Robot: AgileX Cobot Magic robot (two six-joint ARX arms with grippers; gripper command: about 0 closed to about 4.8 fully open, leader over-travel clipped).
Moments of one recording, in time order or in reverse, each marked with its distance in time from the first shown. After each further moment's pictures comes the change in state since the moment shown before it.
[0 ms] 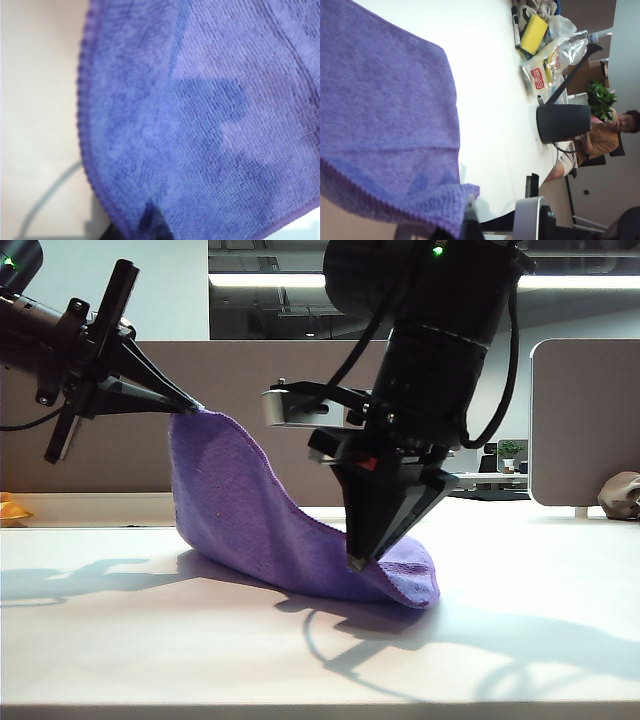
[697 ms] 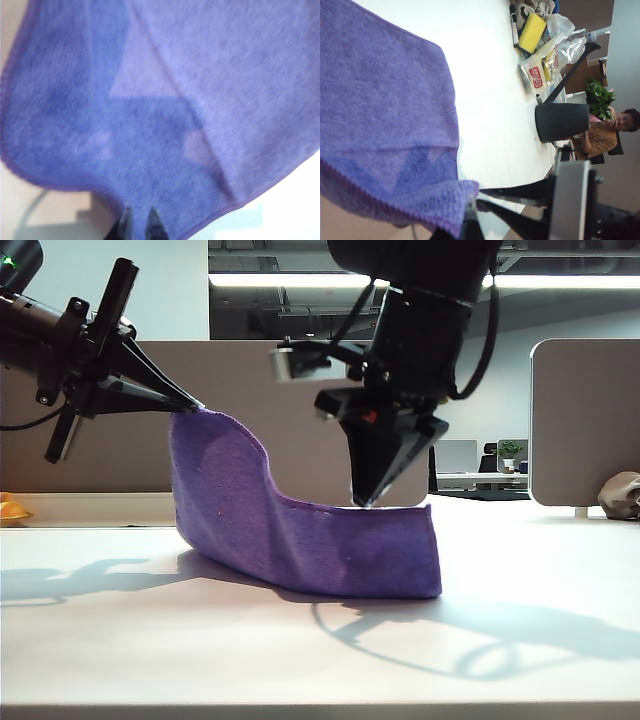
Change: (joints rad) left arm 0.000 0.000 0.000 0.000 0.005 0.000; right arm -0.040 0.002 0.129 -0.038 0.104 -0.075
